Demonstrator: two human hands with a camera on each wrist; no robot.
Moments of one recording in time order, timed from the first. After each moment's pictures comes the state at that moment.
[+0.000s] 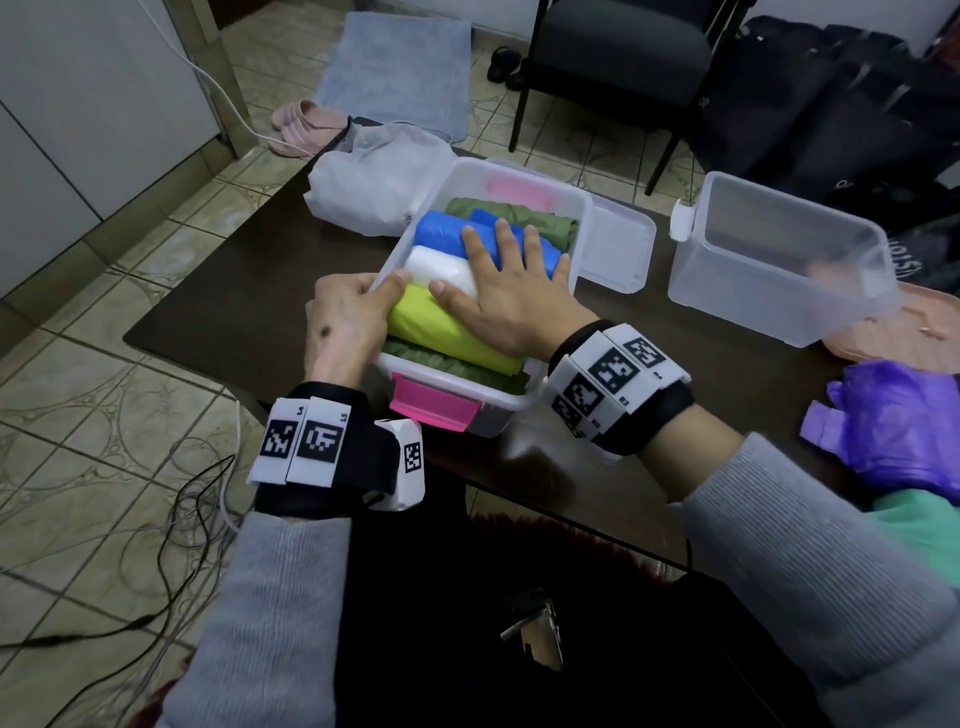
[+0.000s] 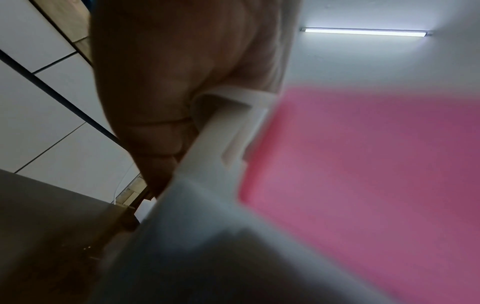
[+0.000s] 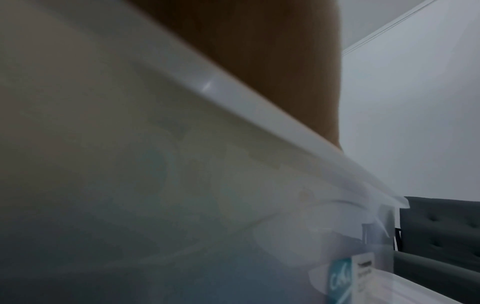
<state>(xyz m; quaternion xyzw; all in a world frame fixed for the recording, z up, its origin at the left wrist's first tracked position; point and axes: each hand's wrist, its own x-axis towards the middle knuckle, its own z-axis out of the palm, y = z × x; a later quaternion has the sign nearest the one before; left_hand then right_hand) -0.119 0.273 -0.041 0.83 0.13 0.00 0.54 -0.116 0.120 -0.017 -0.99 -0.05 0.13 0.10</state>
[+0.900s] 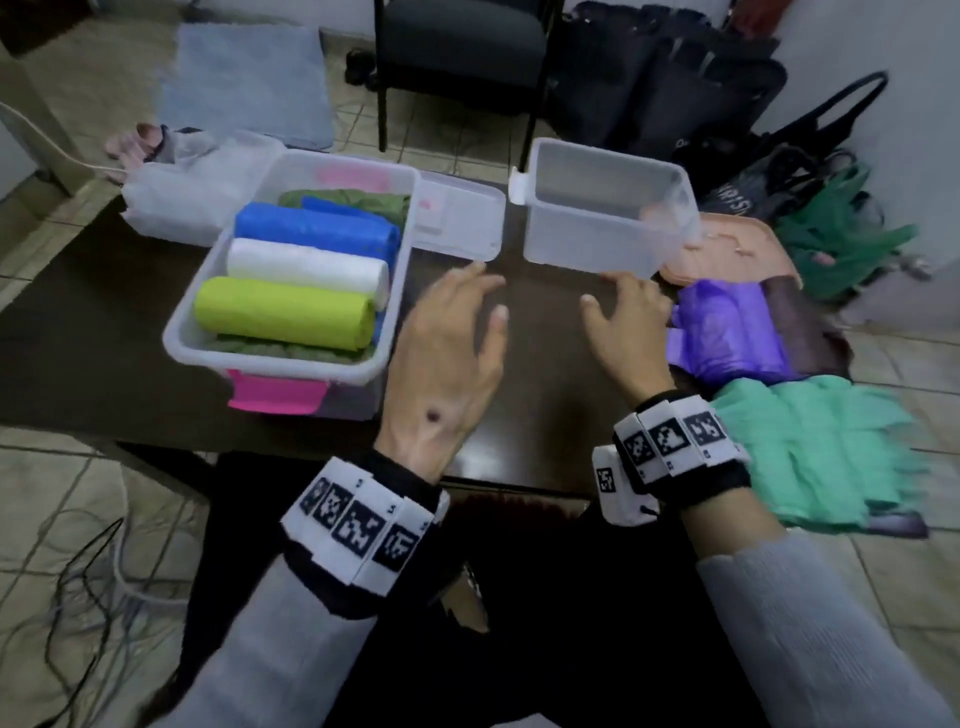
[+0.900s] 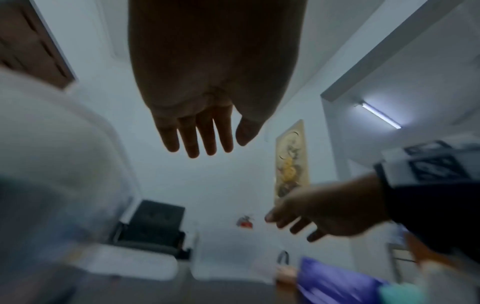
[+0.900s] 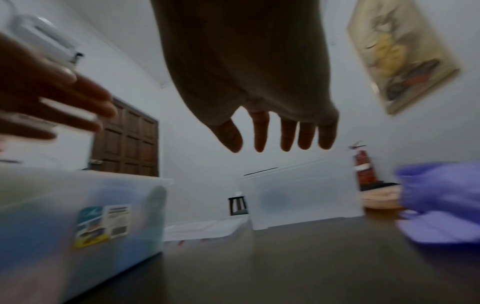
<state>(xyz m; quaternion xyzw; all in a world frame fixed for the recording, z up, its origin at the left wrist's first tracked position) -0.216 0.123 -0.038 0.84 -0.28 0.15 0.45 -0.231 -0.061 -0.045 -0.92 0.28 -0.14 0.24</state>
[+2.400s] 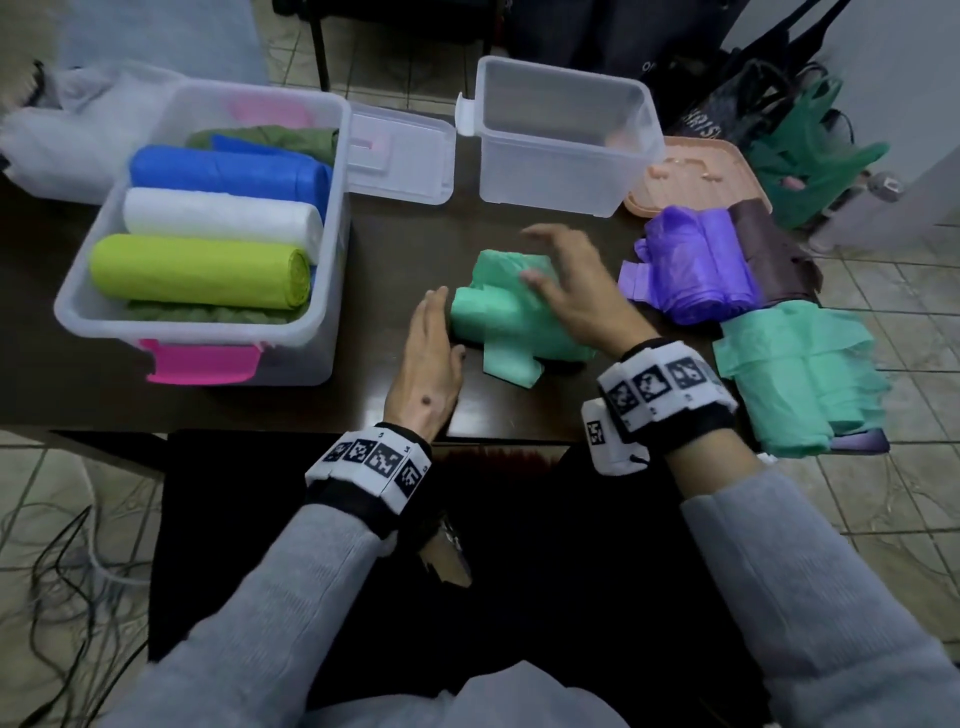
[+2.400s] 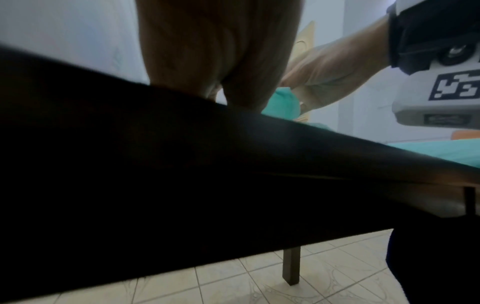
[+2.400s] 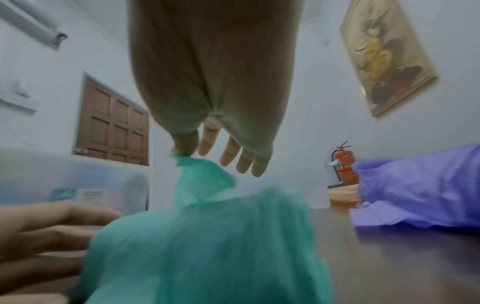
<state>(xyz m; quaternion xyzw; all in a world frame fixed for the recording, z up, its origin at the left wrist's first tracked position) -0.212 0.091 -0.143 0.86 -0.23 -0.03 0.45 -0.240 -0.079 -0.072 -0.94 0.11 -0.08 0.32</state>
